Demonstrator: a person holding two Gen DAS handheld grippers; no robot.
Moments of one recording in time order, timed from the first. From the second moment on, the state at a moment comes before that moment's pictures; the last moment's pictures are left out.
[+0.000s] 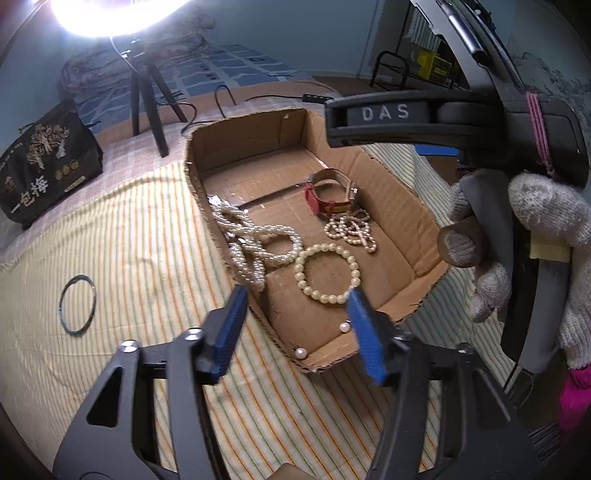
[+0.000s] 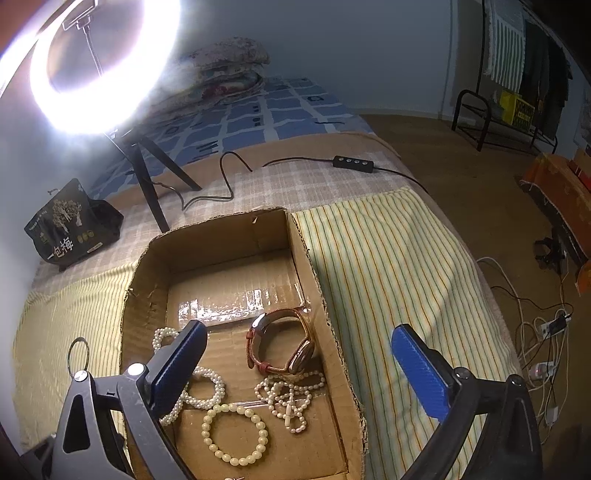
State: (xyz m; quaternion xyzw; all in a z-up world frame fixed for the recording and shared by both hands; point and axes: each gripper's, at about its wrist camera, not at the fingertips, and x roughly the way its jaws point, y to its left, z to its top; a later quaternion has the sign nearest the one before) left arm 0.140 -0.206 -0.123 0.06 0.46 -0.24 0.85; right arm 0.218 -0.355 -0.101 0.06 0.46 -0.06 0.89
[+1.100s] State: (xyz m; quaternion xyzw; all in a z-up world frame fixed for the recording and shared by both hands) left arm 0.123 -0.134 -0.097 0.05 0.44 -0.20 0.88; right arm 0.181 -0.340 -0.068 0.04 0.42 -0.06 0.91
